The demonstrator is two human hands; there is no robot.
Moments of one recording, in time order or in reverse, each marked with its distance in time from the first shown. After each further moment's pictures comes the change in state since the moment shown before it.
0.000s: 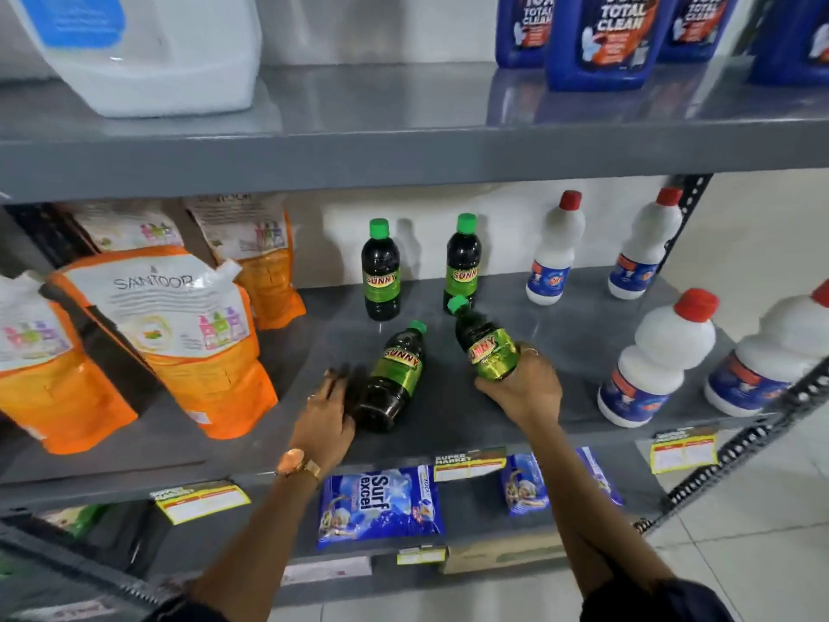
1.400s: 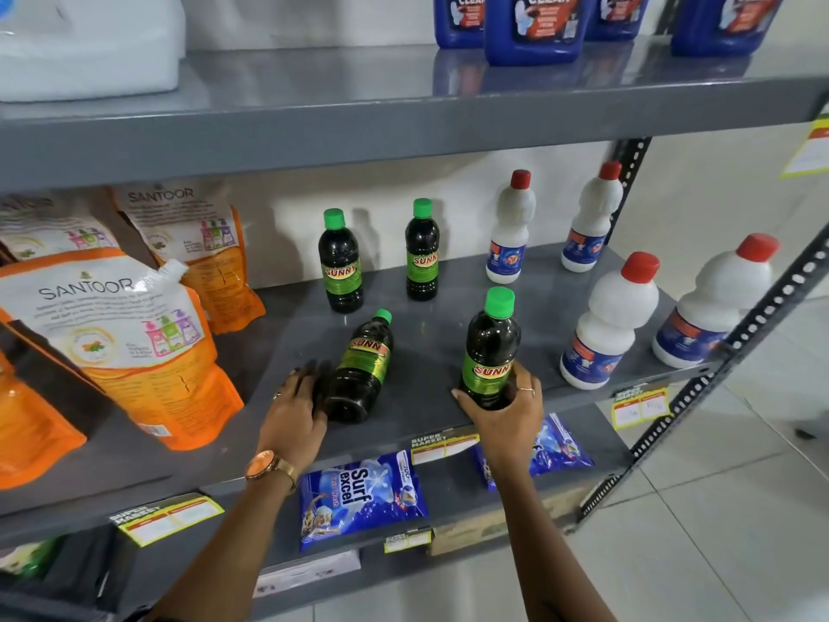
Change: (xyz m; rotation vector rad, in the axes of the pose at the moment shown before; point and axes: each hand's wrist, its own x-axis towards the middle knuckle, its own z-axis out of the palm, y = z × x) left_hand -0.001 -0.006 0.007 -0.024 0.093 0.085; right_hand -0.074 0.037 0.022 0.469 0.339 0.059
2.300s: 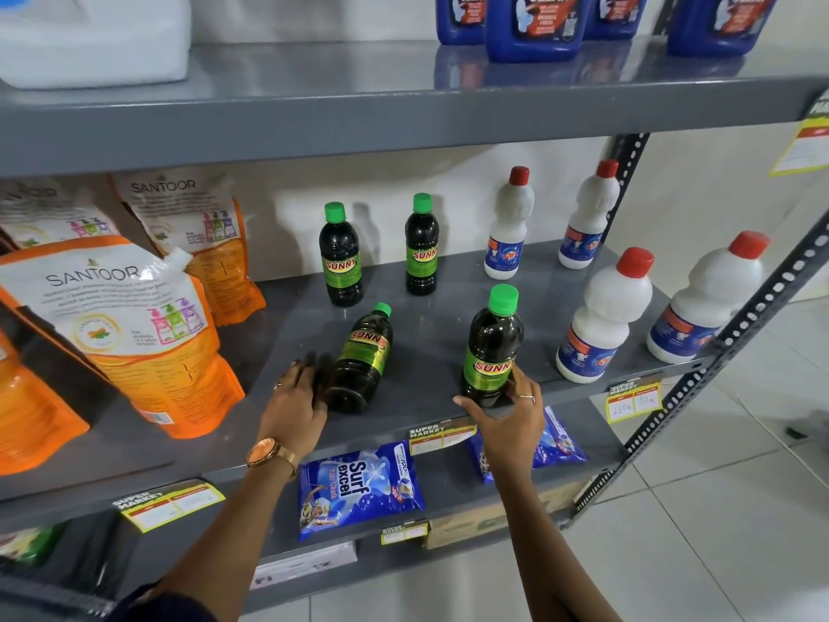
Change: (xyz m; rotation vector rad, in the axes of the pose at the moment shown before) left_hand 0.000 0.000 -0.002 0.029 0.000 0.003; right_hand -0.012 0.011 -0.007 -0.067 -0.020 -0.033
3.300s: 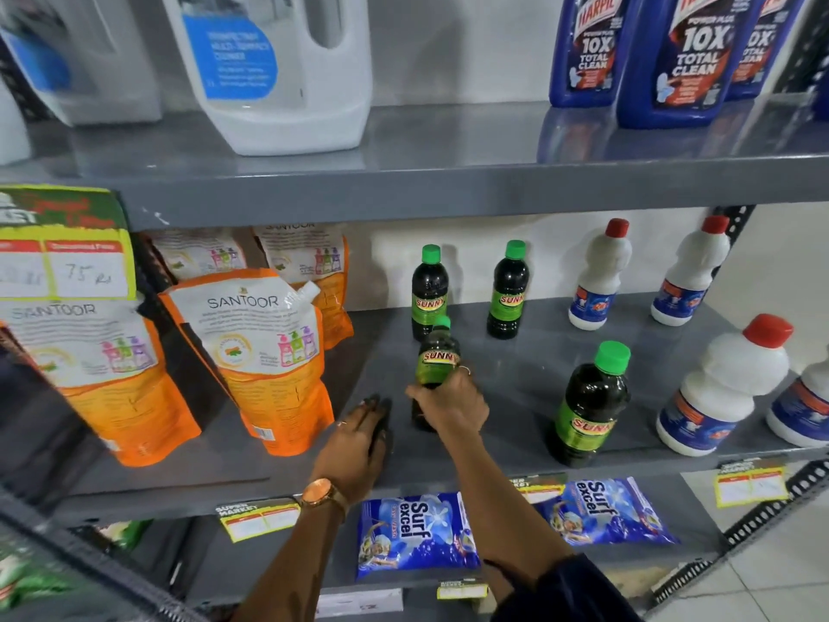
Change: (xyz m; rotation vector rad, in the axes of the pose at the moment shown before) left_hand -0.015 -0.033 -0.026 0.016 -0.055 0.091; right_hand 0.000 -0.134 0.148 -0.323 -0.442 0.150
